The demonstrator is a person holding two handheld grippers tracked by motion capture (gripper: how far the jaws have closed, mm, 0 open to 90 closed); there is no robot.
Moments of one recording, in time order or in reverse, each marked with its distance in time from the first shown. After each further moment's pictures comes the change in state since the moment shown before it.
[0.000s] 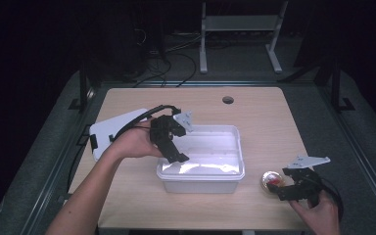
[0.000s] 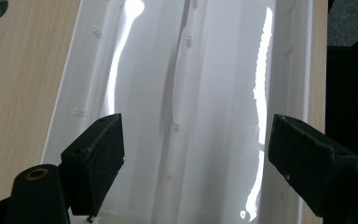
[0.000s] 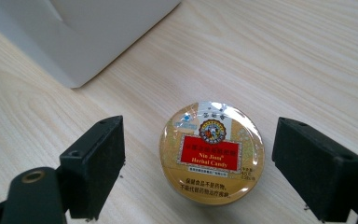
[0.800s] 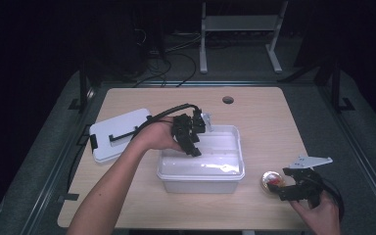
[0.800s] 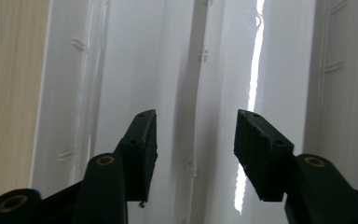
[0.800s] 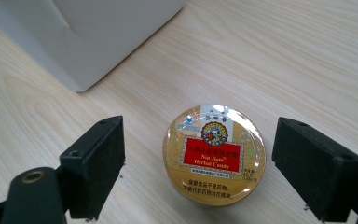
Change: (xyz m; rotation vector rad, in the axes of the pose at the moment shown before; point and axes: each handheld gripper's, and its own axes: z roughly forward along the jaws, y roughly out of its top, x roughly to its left) left arm 0.020 0.033 0.042 0.150 -0.069 0.034; right arm 0.000 0.000 -0.002 -0.016 0.010 0.005
